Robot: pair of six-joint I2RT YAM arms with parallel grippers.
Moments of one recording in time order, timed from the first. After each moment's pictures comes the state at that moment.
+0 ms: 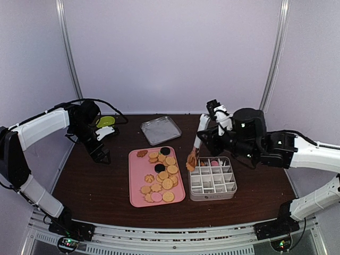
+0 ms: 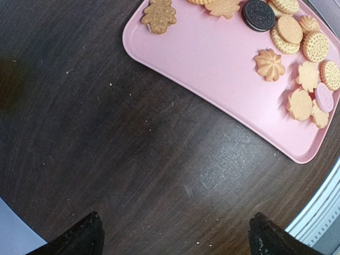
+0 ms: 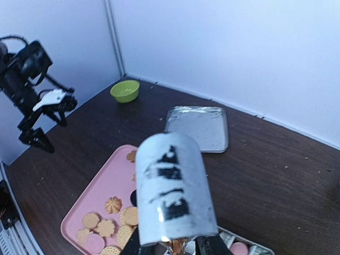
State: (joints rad) left arm -0.30 1.51 1.24 -1.06 0.20 0.53; right arm 1.04 1.19 1.00 -0.16 0.36 0.21
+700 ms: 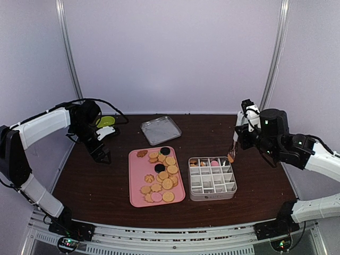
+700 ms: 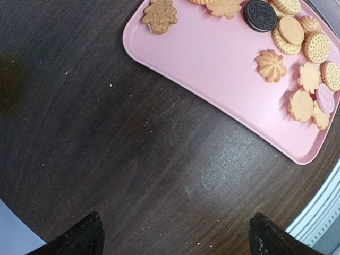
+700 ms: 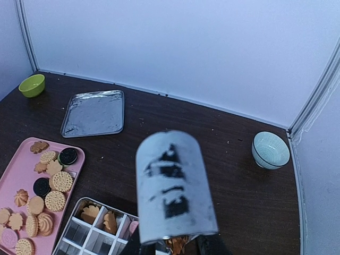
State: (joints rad) left arm -0.30 1.53 1.25 -1.06 0.20 0.53; right arm 0.77 0.97 0.86 -0.31 0.51 0.11
